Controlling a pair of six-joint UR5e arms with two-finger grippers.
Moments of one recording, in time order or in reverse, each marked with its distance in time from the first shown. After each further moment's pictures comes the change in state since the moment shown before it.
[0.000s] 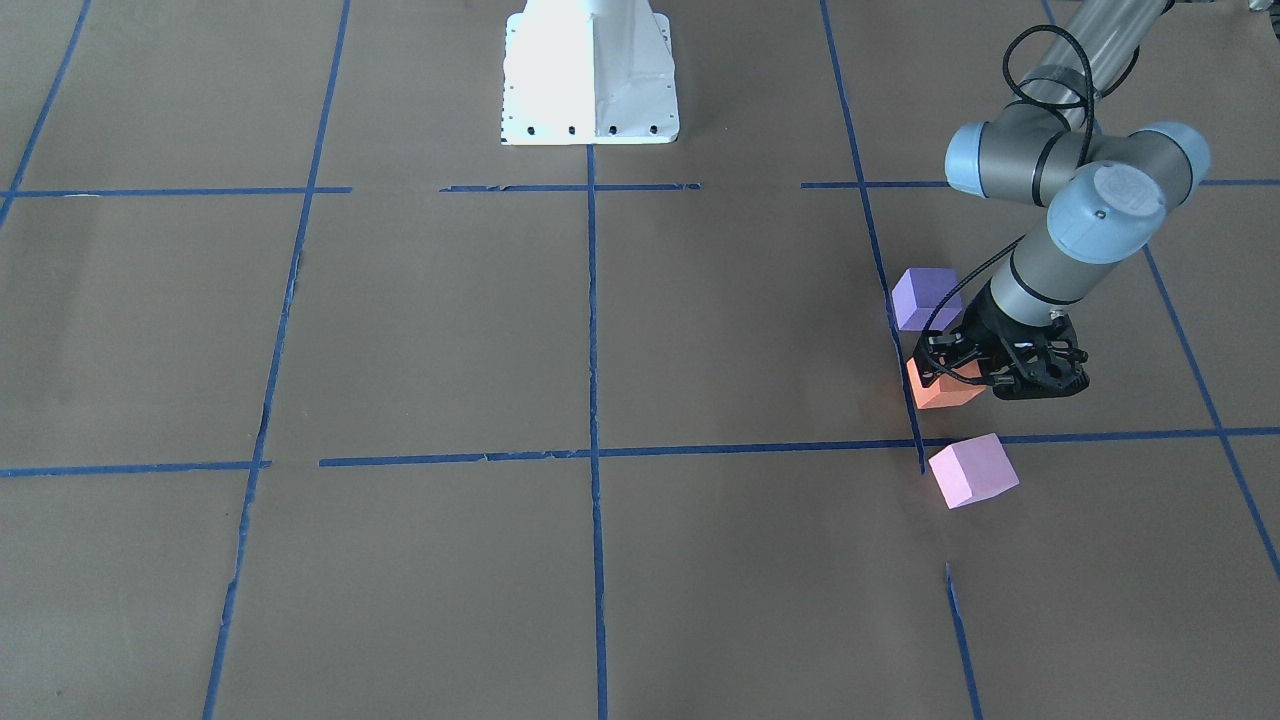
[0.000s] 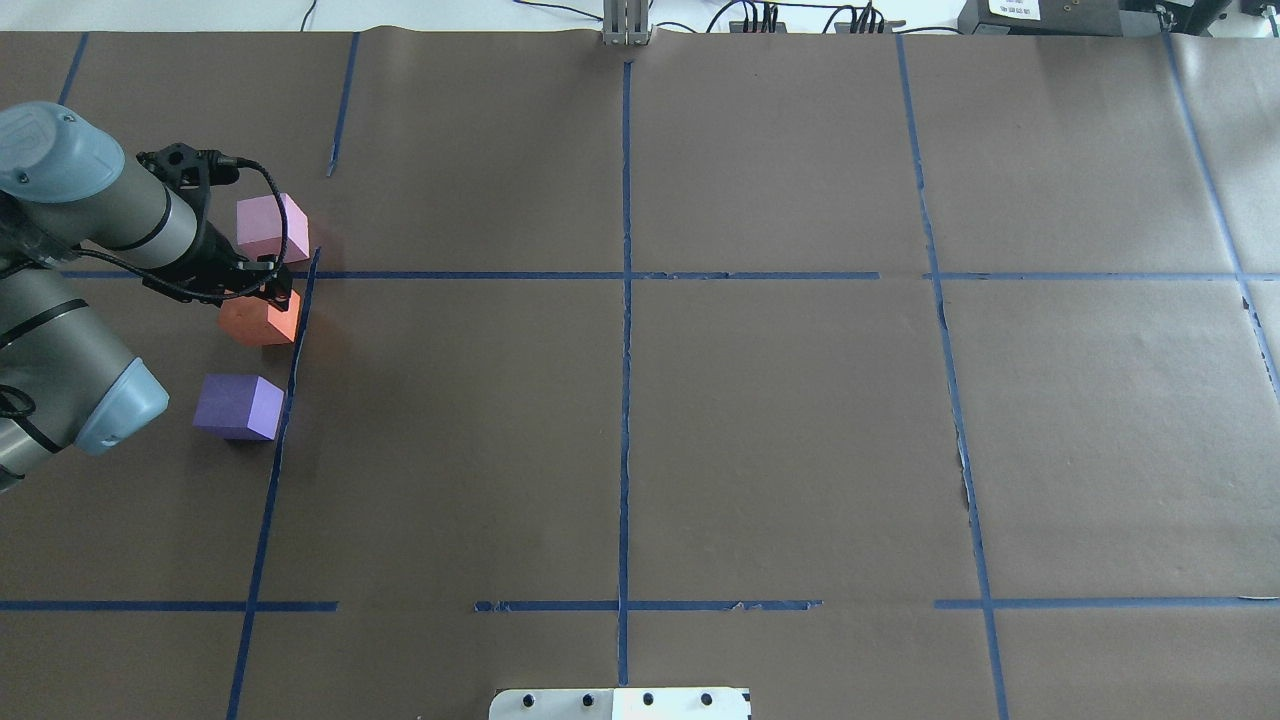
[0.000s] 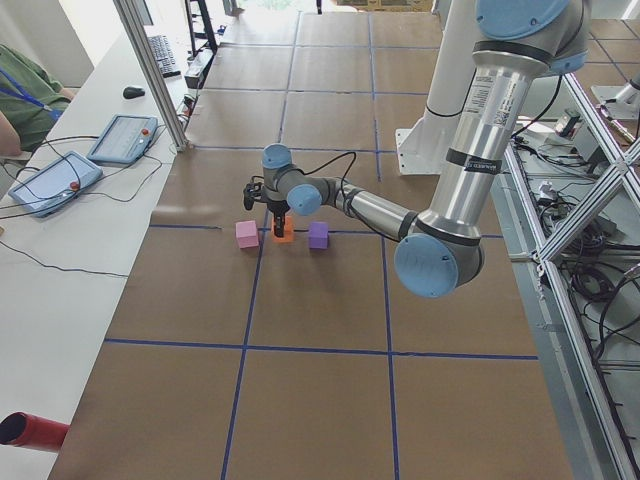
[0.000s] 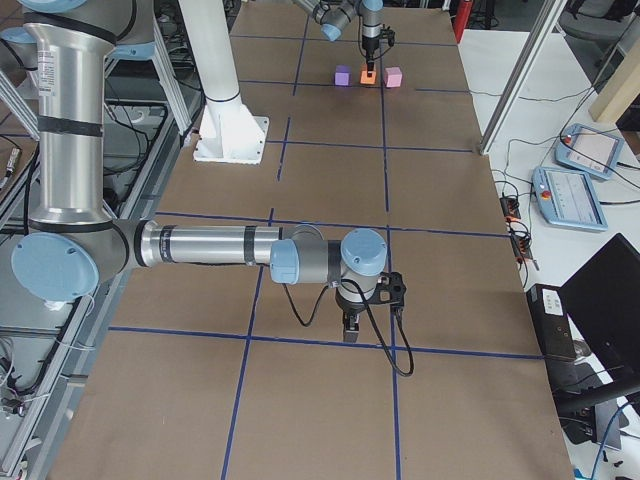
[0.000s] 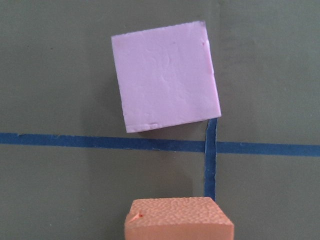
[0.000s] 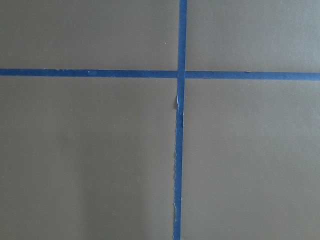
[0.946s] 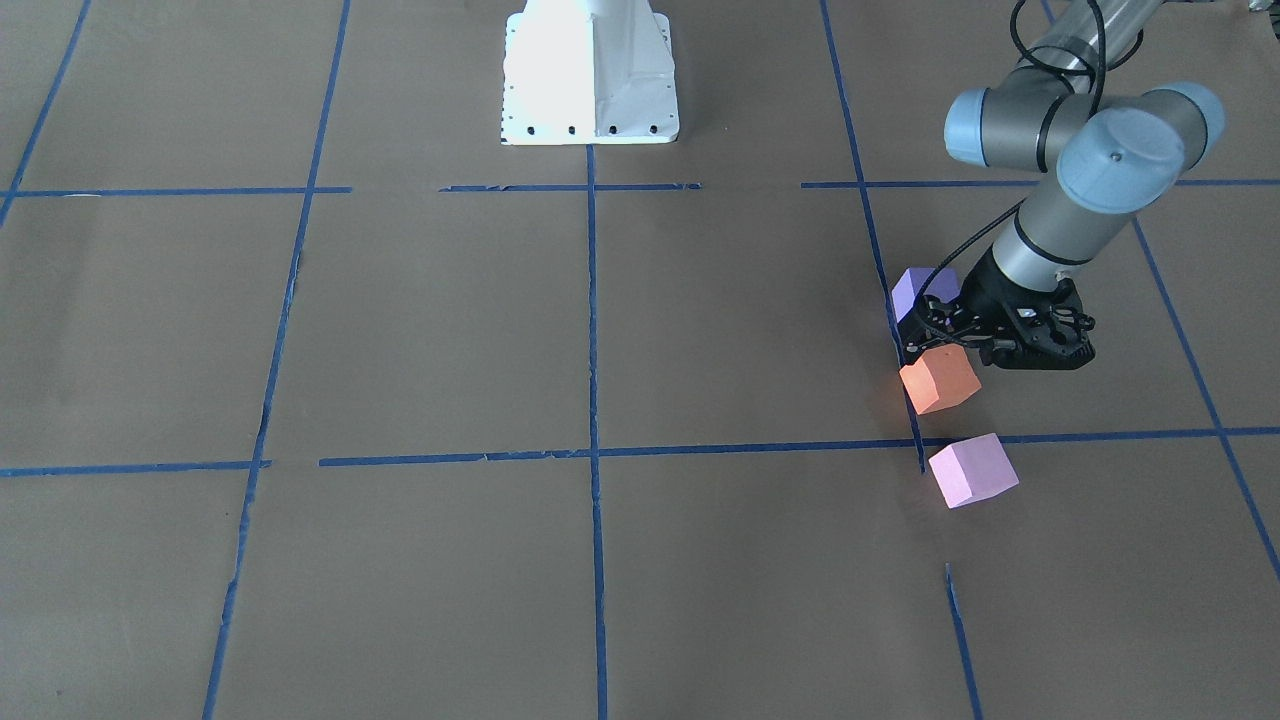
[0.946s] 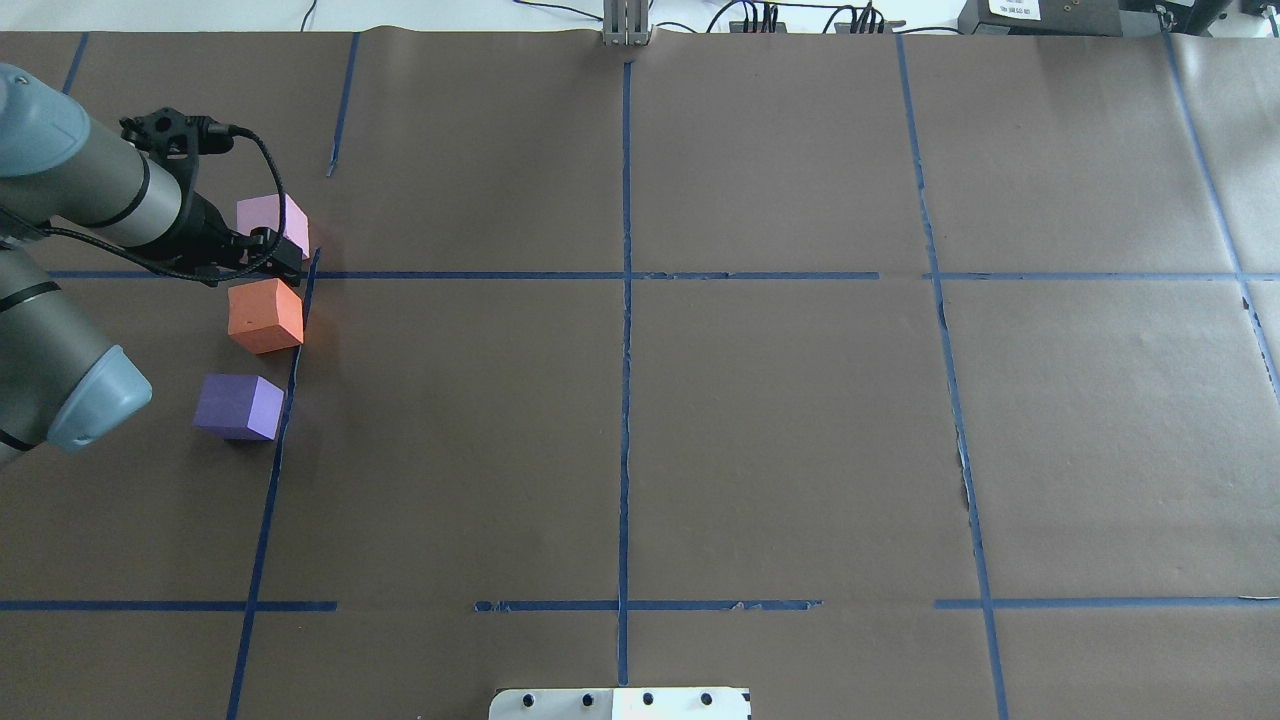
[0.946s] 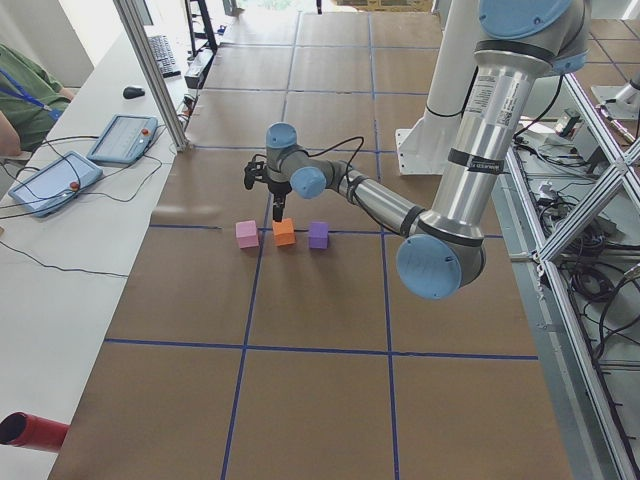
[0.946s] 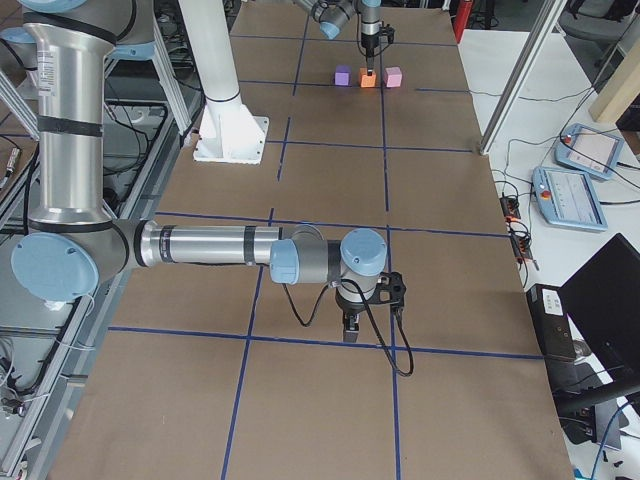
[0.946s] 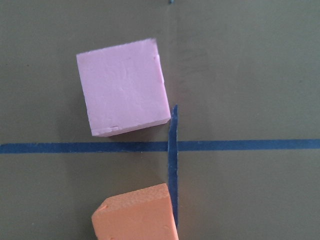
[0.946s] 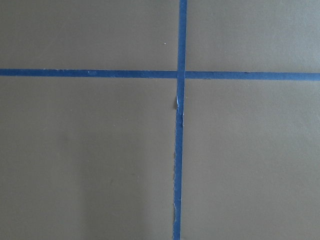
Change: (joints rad) left arm -0.049 0.003 -0.206 0.145 0.000 0.083; right arm 0.000 0.000 0.000 0.001 -0.001 0.000
